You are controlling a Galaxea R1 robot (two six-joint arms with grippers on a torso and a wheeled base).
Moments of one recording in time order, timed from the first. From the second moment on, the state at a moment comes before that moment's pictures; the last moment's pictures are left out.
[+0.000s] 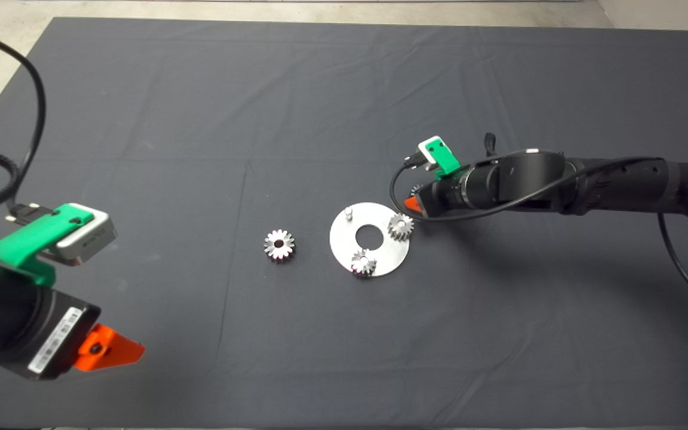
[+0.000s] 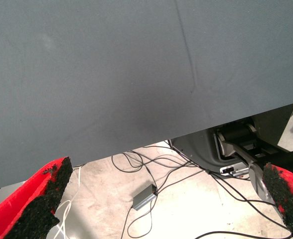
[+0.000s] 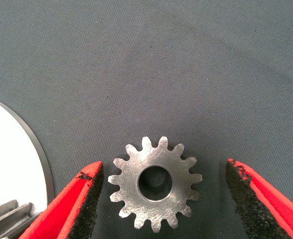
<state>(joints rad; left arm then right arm) -0.78 1.96 -0.35 -0.04 1.52 -1.29 0.18 2.50 -1.10 -0.98 -1.19 1.08</state>
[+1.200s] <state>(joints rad) -0.78 1.95 -0.35 -0.04 1.52 -1.29 0.17 2.50 -1.10 -0.99 -1.19 1.08</state>
